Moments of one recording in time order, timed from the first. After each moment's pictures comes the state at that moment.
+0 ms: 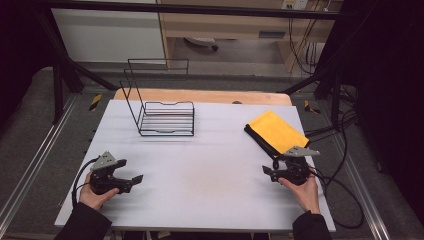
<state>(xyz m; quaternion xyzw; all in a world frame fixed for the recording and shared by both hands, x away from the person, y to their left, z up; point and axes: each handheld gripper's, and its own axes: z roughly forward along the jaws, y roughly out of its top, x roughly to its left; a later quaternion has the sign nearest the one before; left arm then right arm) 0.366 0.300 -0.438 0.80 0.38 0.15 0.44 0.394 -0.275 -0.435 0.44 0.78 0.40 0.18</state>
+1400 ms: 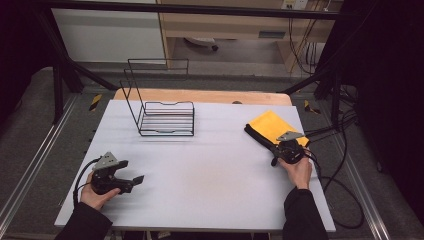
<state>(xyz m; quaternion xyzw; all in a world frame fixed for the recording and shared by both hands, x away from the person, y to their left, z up) 0.367 0.298 -0.441 0.80 0.38 0.15 0.43 0.459 -0.280 -0.446 0.42 0.82 0.29 0.25</state>
